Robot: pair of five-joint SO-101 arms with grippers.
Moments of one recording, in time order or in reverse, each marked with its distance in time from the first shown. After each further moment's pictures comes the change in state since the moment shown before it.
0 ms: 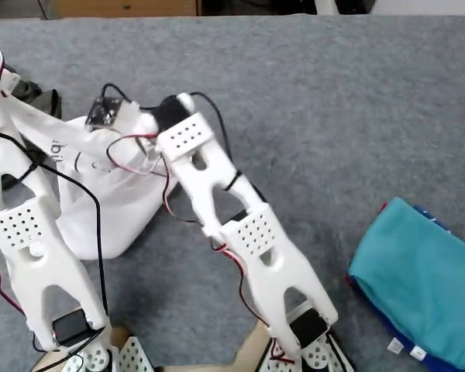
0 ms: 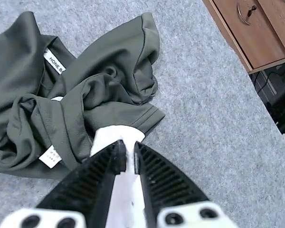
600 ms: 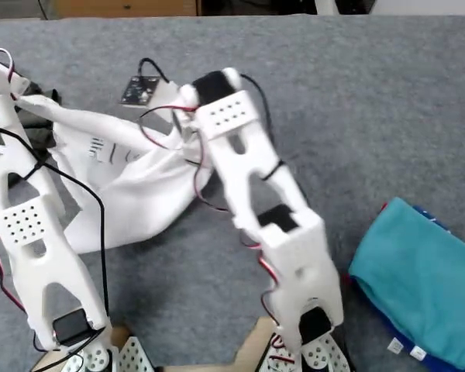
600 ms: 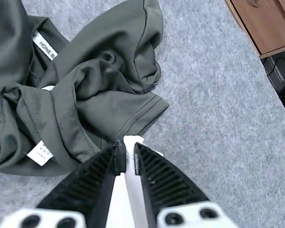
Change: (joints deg) left arm 0.4 3.9 0.0 -1.3 0.2; right arm 9.4 -29.7 36.0 -0.6 7.6
